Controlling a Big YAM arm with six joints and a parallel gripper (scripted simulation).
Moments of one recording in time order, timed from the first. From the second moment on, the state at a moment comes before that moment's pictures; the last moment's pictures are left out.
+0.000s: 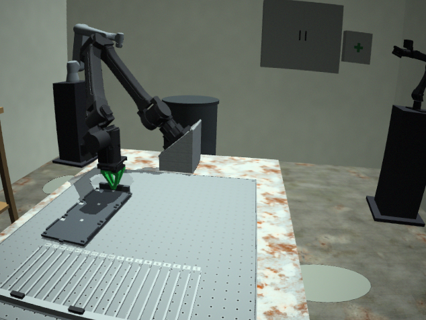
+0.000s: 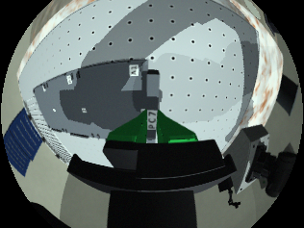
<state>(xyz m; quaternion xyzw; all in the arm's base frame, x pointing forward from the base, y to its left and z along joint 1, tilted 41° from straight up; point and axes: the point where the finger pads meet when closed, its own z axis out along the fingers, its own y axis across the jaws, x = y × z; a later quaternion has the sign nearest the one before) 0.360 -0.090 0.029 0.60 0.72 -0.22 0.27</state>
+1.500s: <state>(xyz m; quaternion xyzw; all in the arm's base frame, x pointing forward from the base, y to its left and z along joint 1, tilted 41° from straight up) 0.377 -0.083 0.026 0.59 0.72 -0.22 0.27</state>
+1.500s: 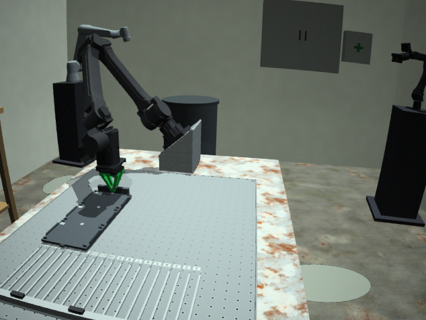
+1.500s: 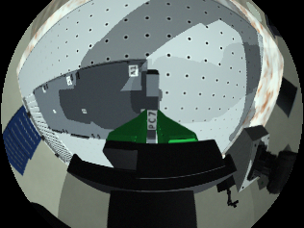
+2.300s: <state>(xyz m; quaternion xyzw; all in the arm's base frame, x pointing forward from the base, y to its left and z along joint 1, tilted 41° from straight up) 0.395 -0.079 0.025 0.59 0.73 -0.23 0.27</state>
